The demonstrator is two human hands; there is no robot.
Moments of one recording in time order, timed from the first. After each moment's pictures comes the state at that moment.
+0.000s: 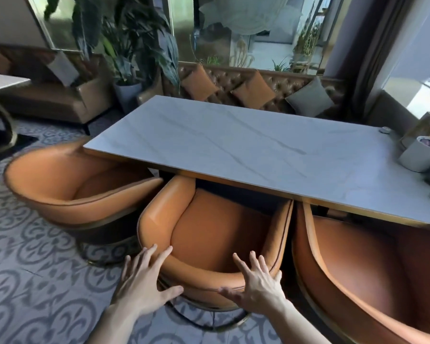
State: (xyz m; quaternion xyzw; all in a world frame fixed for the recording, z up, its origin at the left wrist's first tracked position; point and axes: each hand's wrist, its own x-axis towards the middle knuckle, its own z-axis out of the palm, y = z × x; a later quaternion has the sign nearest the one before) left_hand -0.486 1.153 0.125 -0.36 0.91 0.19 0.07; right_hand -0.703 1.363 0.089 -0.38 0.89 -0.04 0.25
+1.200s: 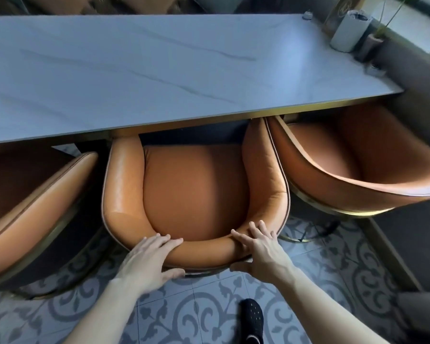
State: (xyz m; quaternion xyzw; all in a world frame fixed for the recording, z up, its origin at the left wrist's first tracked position) left_hand -0.537 0.947 -0.023 -0.01 0.96 0.15 0.23; right_hand -0.628 1.245 -0.023 -0.24 0.94 -0.06 0.25
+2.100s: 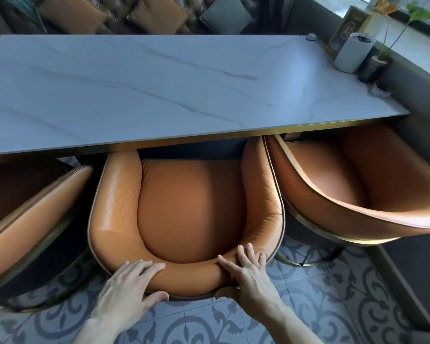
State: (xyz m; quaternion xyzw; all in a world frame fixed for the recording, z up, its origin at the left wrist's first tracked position) left_hand -0.532 0.965 -0.031 -0.05 0.98 0.13 0.15; right_hand -0.641 1.258 -0.055 -0.28 0.93 -0.09 0.22
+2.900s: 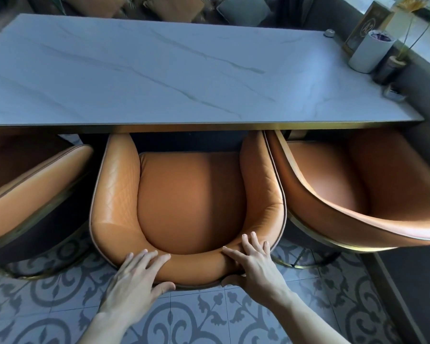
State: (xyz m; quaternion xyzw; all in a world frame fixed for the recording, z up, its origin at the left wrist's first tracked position) left_hand -0.531 1.059 -0.032 -0.11 0.97 0.11 0.16; right_hand -0.674 1.329 -0.034 -0.33 0.91 -0.08 0.24
